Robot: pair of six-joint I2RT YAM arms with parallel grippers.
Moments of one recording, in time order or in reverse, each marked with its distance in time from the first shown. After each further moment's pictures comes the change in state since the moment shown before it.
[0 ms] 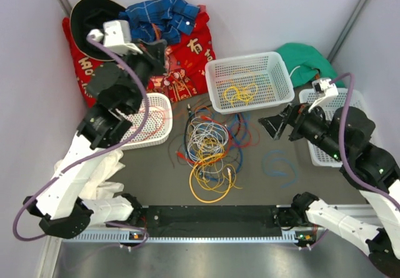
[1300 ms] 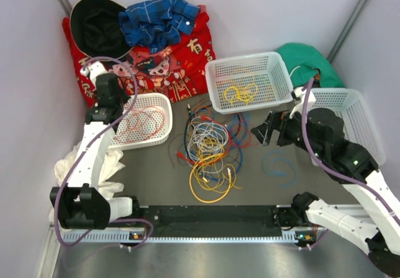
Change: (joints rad) left arm 0.696 0.066 -0.416 -0.195 0.021 -0.152; right arm 0.000 0.014 -0.172 -0.004 0.017 -0.034
